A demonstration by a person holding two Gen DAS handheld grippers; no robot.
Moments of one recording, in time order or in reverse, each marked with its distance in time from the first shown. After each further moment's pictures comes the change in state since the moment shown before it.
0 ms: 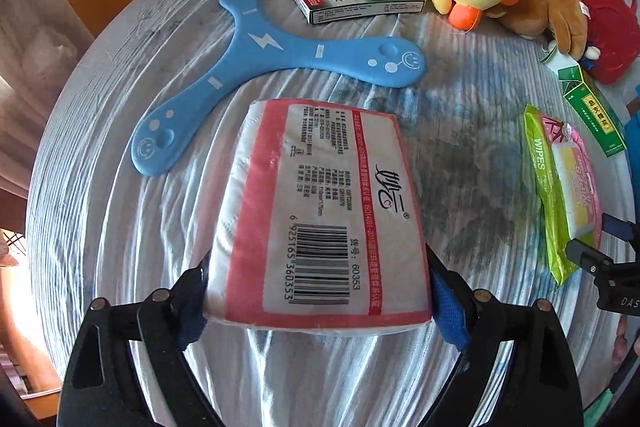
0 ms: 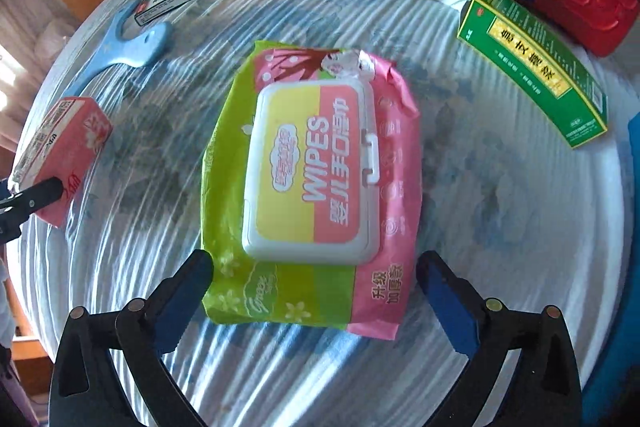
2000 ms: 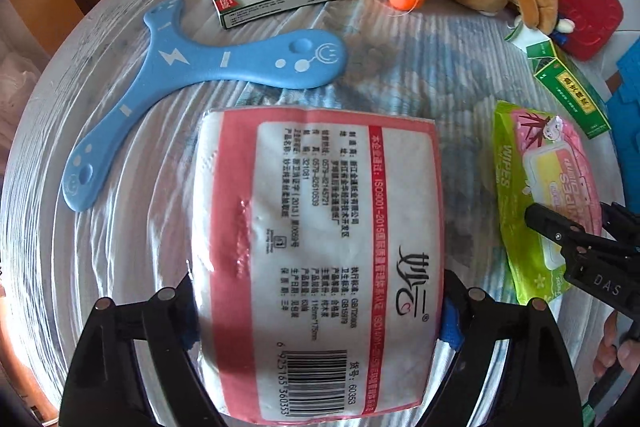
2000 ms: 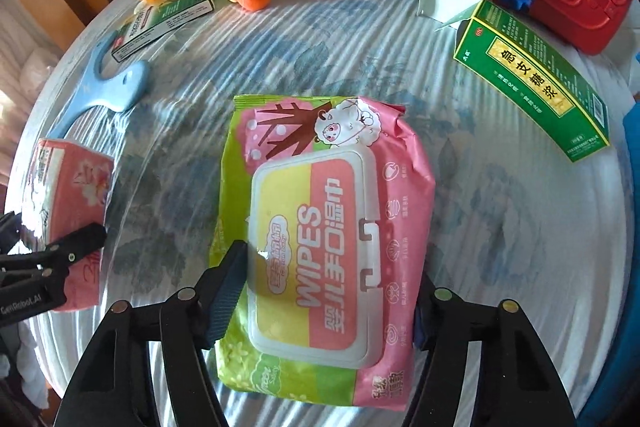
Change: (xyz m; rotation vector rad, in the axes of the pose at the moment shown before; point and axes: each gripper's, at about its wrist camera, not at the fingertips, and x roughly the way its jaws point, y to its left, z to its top) left arm -0.025 -0.039 0.010 0.085 -0.016 -0.086; right arm 0.021 0.076 0.006 0.087 -0.048 -0.018
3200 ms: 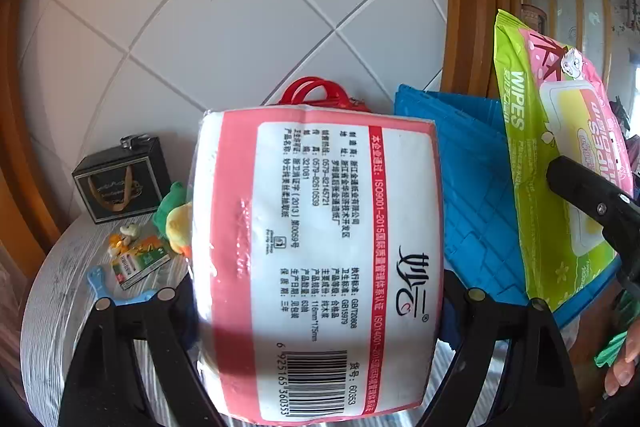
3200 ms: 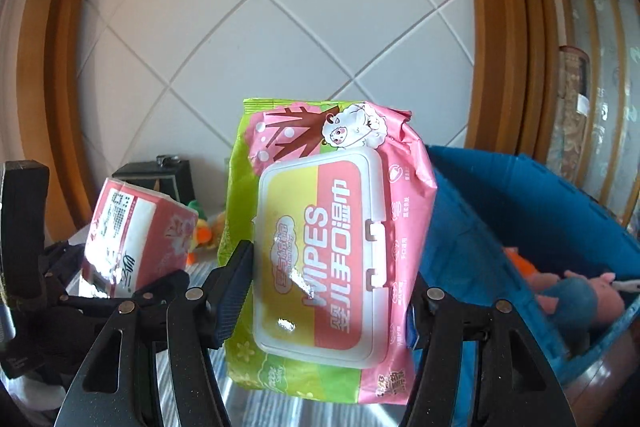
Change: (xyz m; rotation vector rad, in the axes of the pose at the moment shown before) left arm -0.241 -0.240 -0.079 0.408 -0.683 -0.269; right arm -0.376 -0.111 -0.165 0.190 -0.866 -0.318
